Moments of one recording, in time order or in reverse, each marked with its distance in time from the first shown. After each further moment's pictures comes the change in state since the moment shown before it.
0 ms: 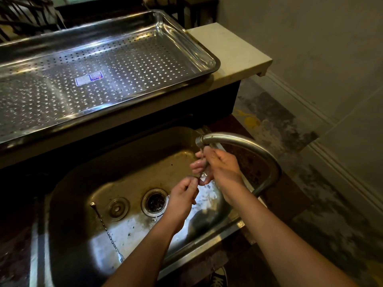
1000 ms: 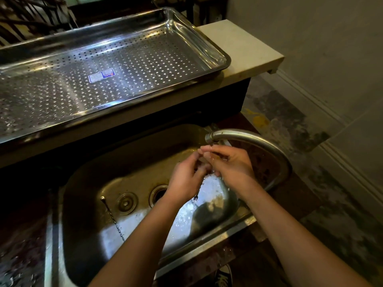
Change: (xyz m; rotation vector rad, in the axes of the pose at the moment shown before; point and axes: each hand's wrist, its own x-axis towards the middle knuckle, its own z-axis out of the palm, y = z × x) left_hand 0.021 0.045 -0.018 0.419 -0.053 0.300; right_hand 0.002 0.001 -0.006 -0.115 -0.051 -0.215
